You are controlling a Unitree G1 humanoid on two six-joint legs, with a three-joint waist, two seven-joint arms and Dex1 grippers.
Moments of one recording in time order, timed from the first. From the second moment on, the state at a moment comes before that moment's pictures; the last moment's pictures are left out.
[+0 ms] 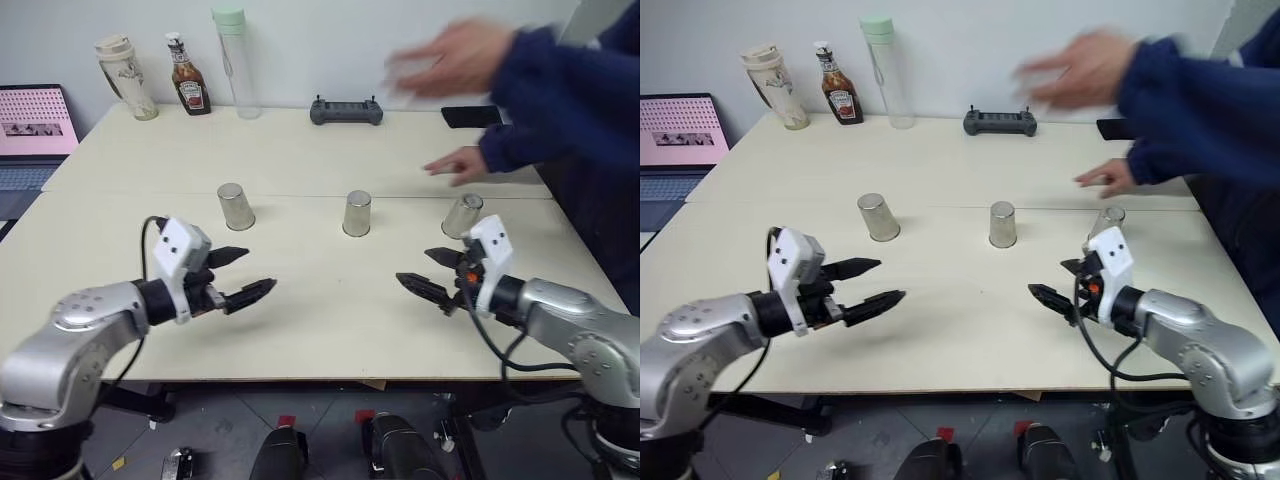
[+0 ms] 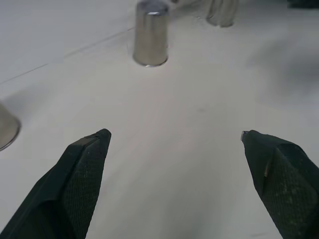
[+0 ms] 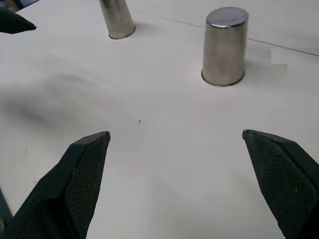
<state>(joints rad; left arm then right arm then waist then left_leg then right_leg) -0.12 0.72 0.24 -0.49 -0.63 0.76 -0.74 -0.33 -0.57 0.00 -0.46 0.66 0.91 0.41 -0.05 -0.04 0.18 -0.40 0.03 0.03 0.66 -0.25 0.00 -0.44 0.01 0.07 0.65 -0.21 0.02</state>
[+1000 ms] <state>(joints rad) -0.15 0.62 0.09 -0.43 -0.48 0.60 -0.66 -1.01 -0.11 0.04 1.04 0.18 0.02 0.45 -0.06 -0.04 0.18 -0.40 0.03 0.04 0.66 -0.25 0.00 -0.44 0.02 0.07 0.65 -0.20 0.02</state>
